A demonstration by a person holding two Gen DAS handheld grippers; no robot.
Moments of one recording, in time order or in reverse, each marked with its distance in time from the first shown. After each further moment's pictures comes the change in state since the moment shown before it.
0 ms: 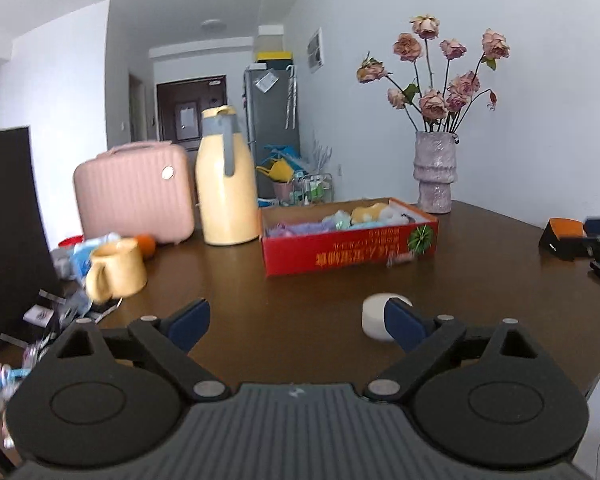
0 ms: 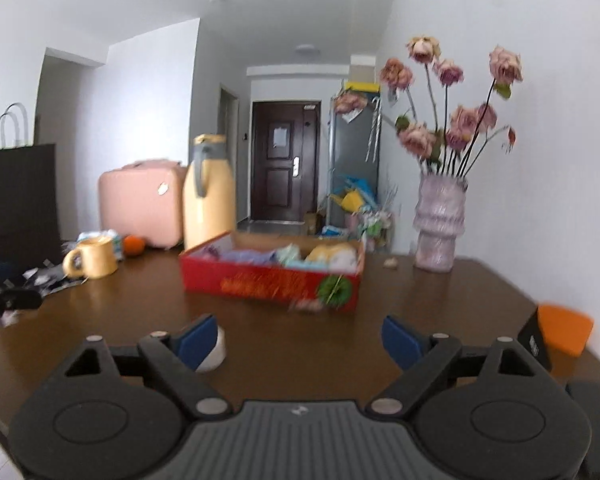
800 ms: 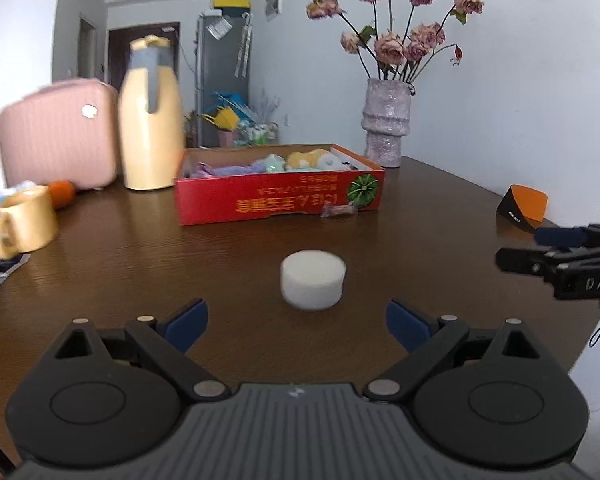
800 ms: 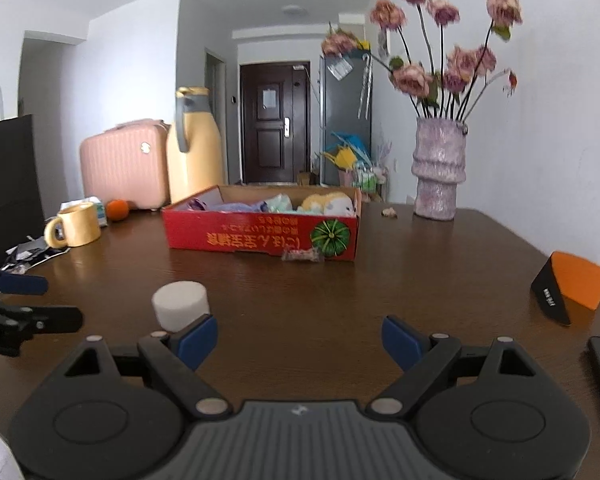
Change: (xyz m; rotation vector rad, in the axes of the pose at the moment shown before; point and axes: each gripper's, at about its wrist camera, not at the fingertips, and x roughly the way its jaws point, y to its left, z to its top) left arm 0.087 -0.039 -0.009 -0.031 0.163 -0.198; right arm 0.058 -0.011 -0.017 0.055 0.127 -0.024
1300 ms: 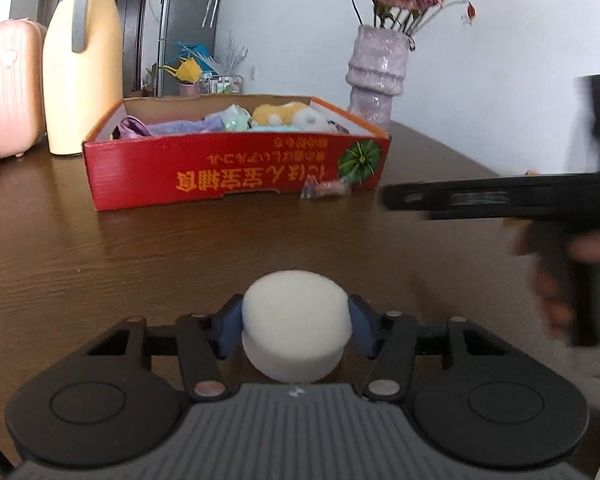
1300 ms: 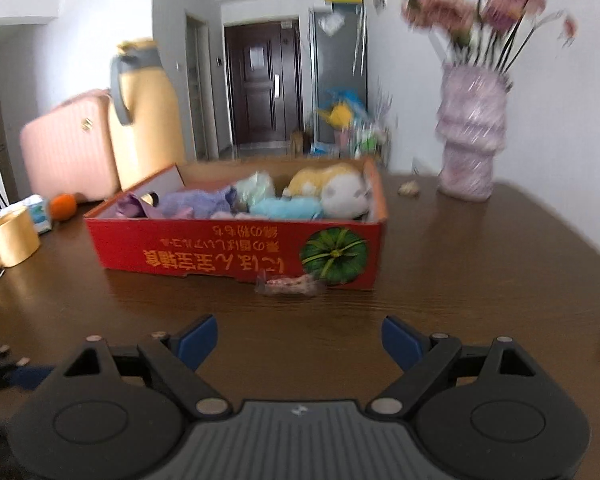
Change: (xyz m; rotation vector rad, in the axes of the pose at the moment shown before) left arm 0.133 0.016 0.029 -0.032 0.127 -0.127; right arm 0.194 -0.009 0.065 0.049 0.151 0.004
